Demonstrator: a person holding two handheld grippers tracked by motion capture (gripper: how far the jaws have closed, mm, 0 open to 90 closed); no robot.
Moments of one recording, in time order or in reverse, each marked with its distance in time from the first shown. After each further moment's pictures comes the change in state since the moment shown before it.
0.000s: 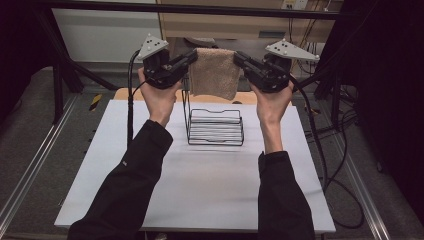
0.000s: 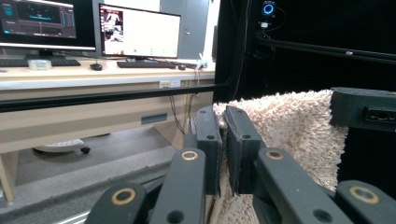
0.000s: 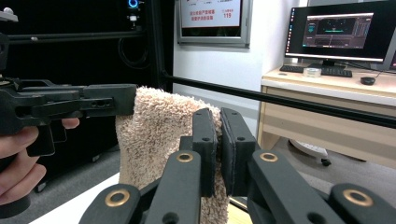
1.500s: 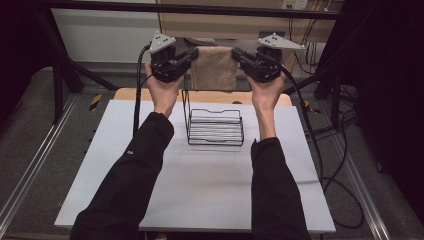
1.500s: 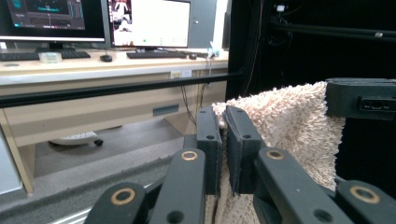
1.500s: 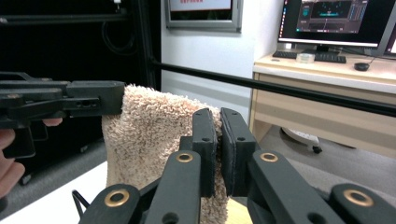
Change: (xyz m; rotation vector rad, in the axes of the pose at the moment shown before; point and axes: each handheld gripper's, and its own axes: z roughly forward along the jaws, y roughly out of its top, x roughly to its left) left arm 0.023 -0.017 0.036 0.052 0.033 0.025; right arm -0.029 -0.013 0.042 0.058 -0.030 -0.001
